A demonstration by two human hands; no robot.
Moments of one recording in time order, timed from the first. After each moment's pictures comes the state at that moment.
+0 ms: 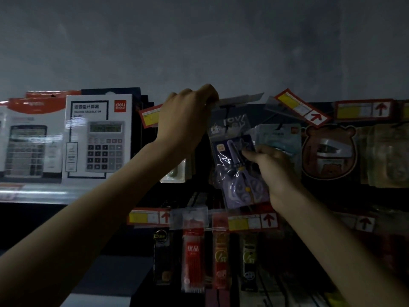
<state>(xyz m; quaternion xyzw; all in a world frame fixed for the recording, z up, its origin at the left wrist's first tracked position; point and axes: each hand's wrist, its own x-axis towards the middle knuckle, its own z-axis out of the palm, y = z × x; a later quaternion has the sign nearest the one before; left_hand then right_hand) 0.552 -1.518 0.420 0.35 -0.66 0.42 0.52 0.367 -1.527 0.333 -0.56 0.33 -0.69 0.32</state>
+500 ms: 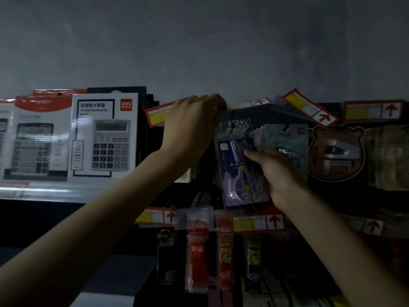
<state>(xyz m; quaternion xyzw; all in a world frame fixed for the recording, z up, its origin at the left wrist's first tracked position) 0.551 -1.510 0.404 0.33 -0.67 0.41 0.52 0.373 -1.541 0.337 -0.57 0.35 -0.66 0.34</state>
